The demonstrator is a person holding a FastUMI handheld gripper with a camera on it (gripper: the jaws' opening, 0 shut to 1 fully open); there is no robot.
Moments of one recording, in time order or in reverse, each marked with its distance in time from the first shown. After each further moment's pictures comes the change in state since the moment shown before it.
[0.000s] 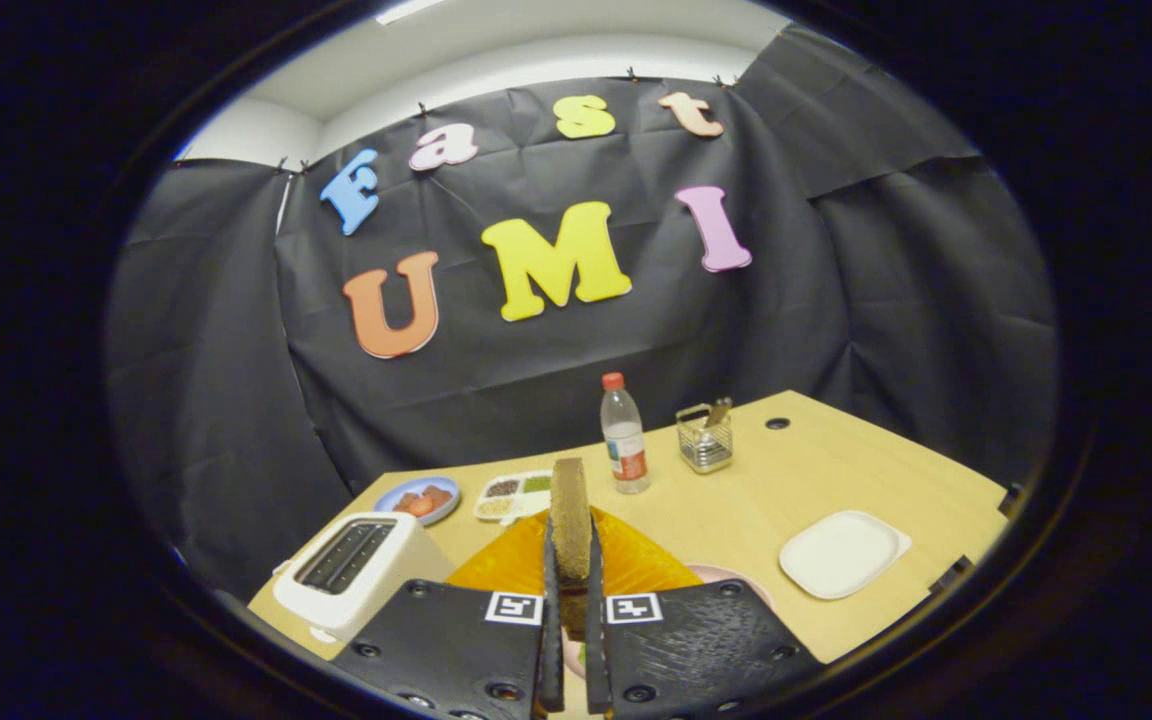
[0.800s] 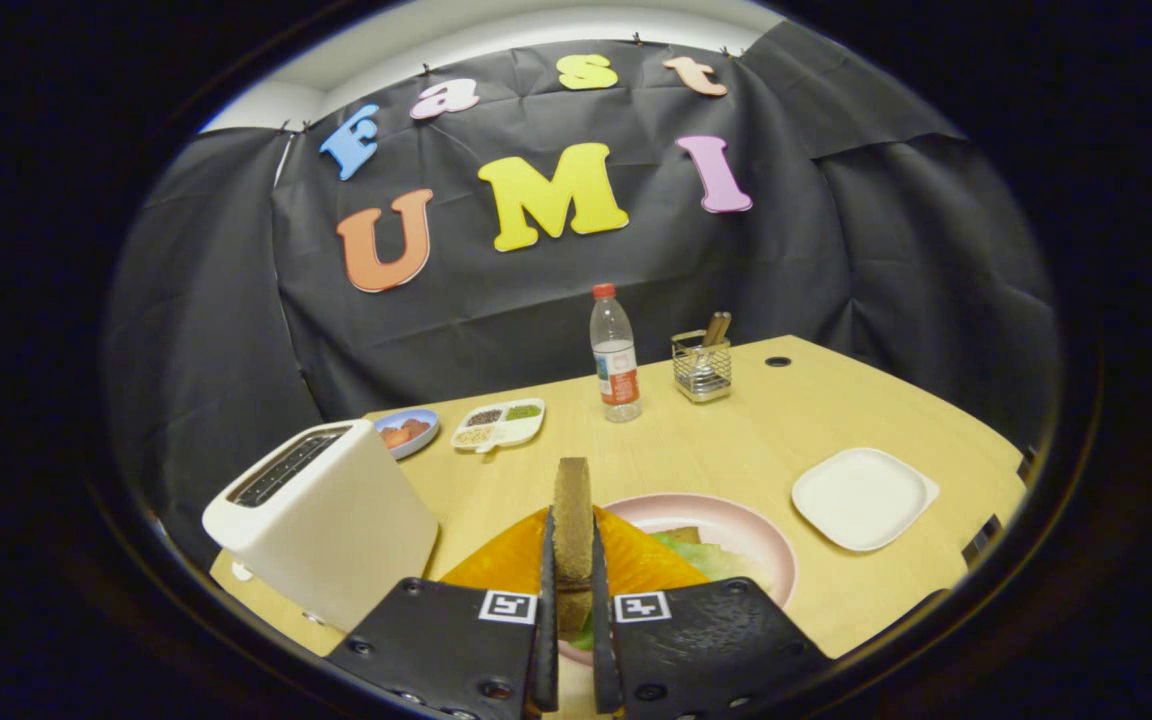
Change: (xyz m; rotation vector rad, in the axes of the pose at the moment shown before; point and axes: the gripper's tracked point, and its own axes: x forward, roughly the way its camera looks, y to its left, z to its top) arm 0.014 -0.017 -0.076 -0.052 0.110 -0.012
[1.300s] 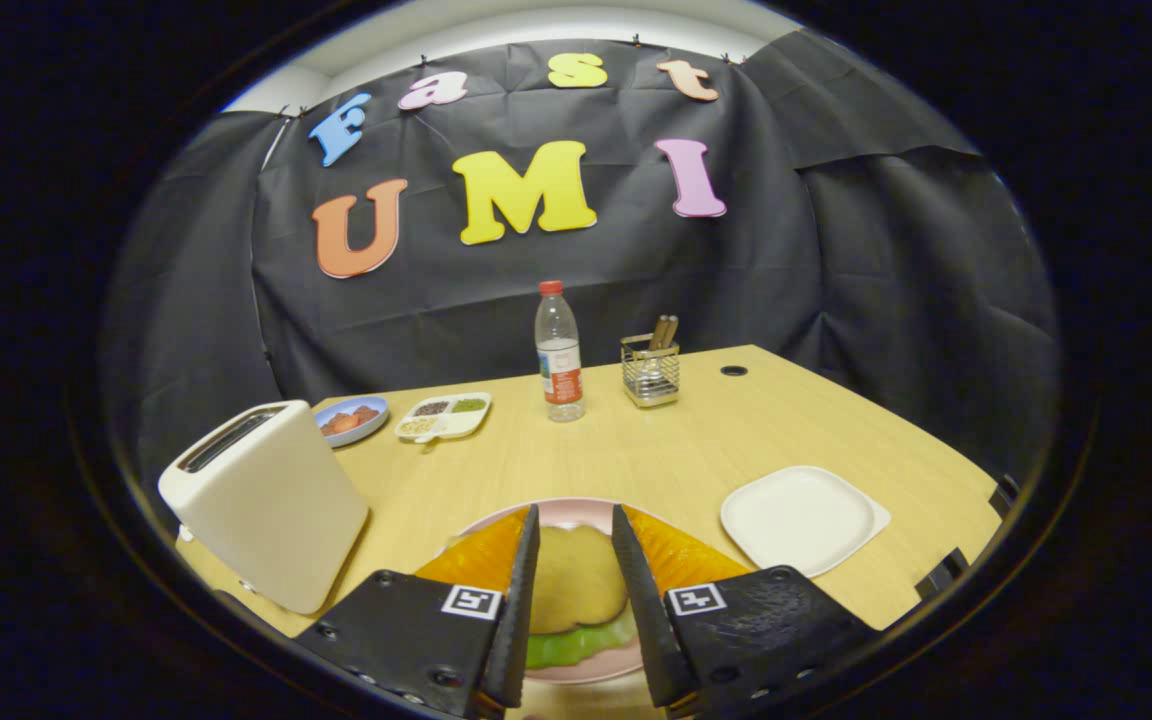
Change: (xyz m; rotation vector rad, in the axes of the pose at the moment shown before) arm 0.008 -0.065 0.007 -0.036 -0.002 -0.081
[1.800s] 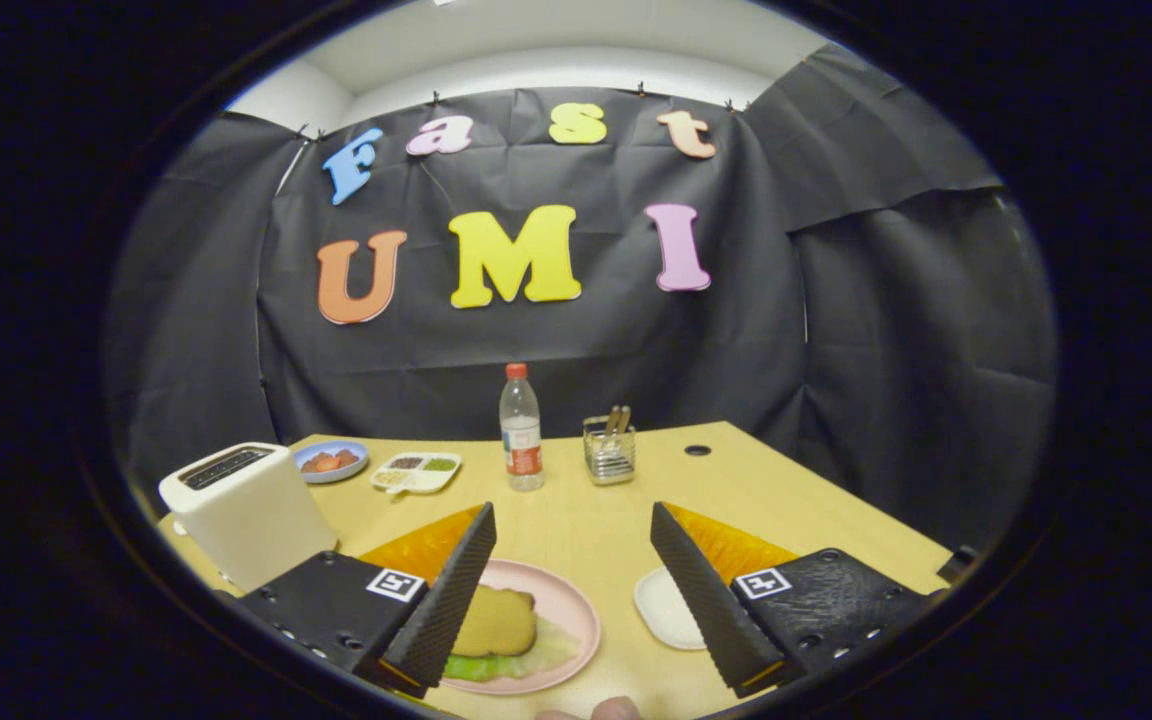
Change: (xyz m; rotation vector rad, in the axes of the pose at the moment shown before) arm -0.039 -0.069 0.088 -0.088 -0.226 -0.006
